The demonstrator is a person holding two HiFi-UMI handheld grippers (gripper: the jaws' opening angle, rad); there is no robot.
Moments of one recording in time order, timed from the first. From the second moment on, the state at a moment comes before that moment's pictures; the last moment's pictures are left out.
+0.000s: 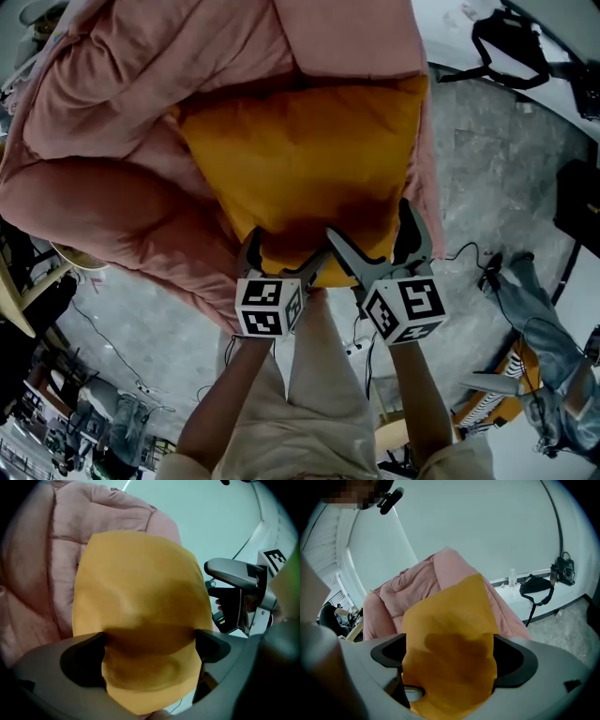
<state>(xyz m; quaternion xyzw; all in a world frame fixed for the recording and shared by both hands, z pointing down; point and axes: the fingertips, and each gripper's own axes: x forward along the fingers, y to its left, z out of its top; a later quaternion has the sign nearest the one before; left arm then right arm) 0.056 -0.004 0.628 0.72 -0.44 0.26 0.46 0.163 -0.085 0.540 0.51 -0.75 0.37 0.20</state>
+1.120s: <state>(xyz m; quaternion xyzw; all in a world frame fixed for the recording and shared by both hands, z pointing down) 0.059 -0.026 0.666 0.72 -0.44 0.28 0.45 0.124 -0.101 0.590 0.46 -0.75 0.43 0.20</state>
